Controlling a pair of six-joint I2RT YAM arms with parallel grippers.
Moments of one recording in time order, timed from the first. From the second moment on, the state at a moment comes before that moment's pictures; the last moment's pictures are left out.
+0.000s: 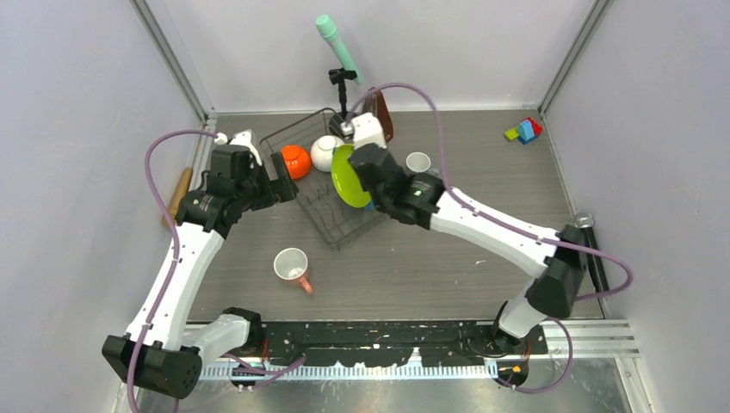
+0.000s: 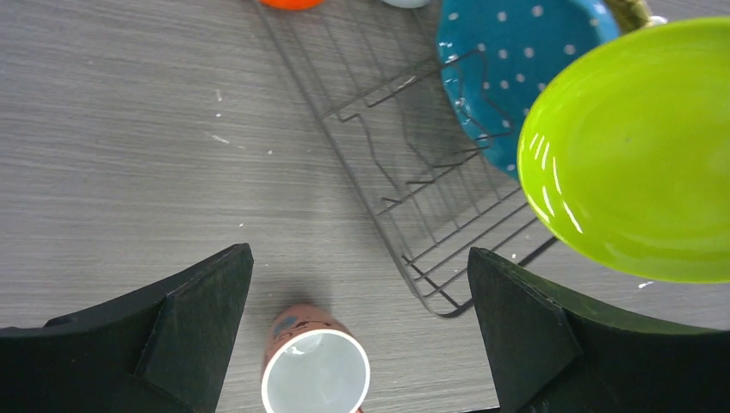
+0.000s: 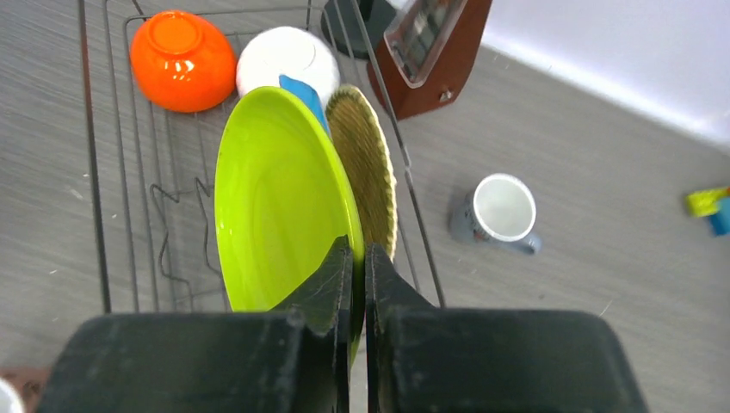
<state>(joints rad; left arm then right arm) -0.24 1.06 1.19 -0.81 -0.01 -0.44 0.96 1.55 1.50 -0.42 0.65 0.18</state>
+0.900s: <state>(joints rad) -0.22 1.00 1.04 -0.77 -0.08 -0.44 1.10 1.96 1.66 -0.04 0.99 -0.43</state>
